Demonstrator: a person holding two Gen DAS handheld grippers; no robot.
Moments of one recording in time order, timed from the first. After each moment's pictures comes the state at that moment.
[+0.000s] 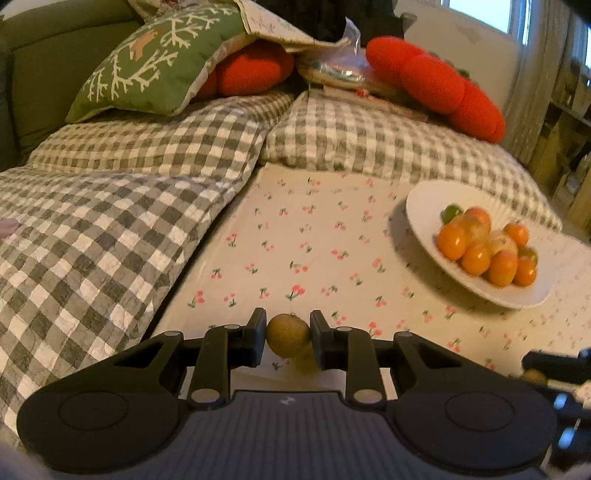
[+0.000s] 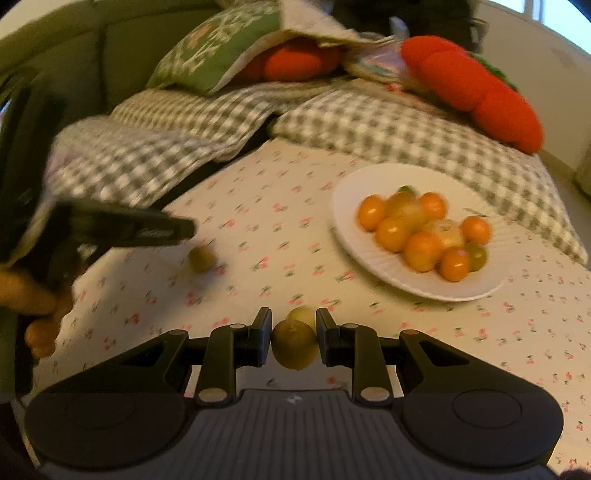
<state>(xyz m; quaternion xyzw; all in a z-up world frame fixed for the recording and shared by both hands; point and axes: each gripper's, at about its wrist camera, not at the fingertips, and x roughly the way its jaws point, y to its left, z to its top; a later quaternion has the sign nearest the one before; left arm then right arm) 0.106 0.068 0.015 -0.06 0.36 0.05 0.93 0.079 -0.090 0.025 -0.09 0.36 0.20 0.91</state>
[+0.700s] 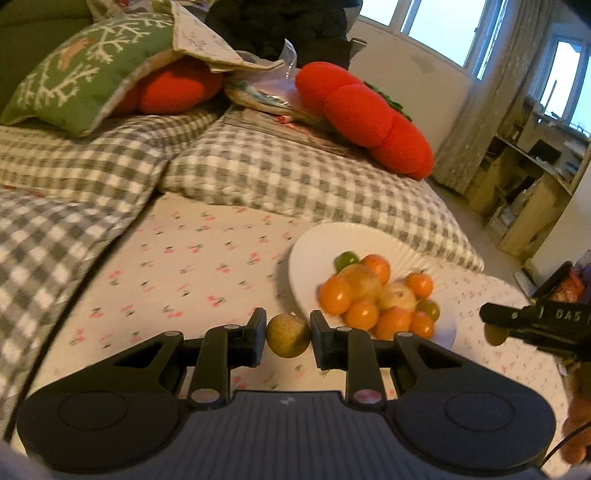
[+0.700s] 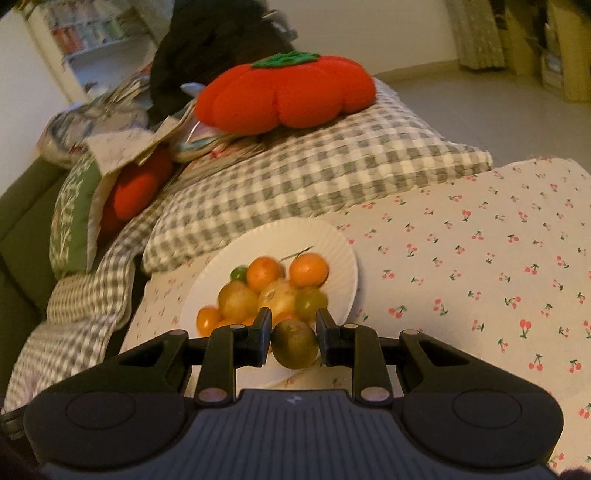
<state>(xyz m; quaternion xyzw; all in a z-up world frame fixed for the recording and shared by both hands) 0.145 0.022 0.041 -0.13 0.33 -0.05 0.93 0.145 -0.230 0.037 0.20 0.33 0.07 0.92</state>
